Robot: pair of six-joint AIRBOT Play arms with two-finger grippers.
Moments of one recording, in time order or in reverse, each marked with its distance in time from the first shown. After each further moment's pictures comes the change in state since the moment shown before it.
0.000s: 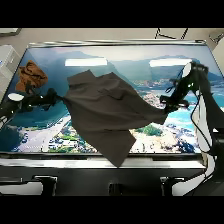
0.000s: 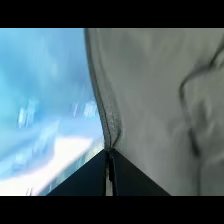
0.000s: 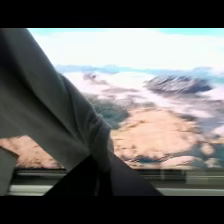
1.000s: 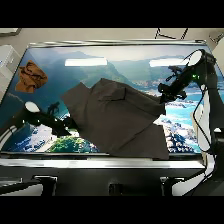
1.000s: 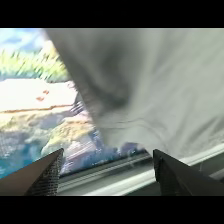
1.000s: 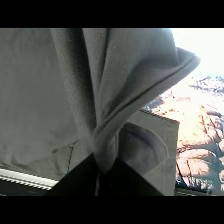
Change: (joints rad) left arm -0.175 0.138 -0.278 0.235 -0.452 -0.066; right arm -0.007 -0.016 0.219 0.161 0.049 -0.028
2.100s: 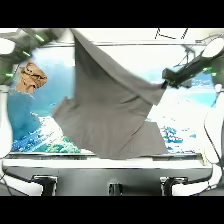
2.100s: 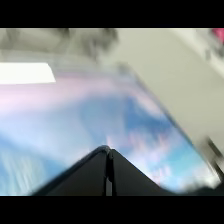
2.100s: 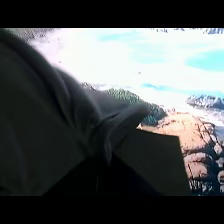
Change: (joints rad) left arm -0.110 -0.367 1.133 -0.412 0.288 0.357; right arm 0.000 0.112 0.002 0.050 -0.147 0.054
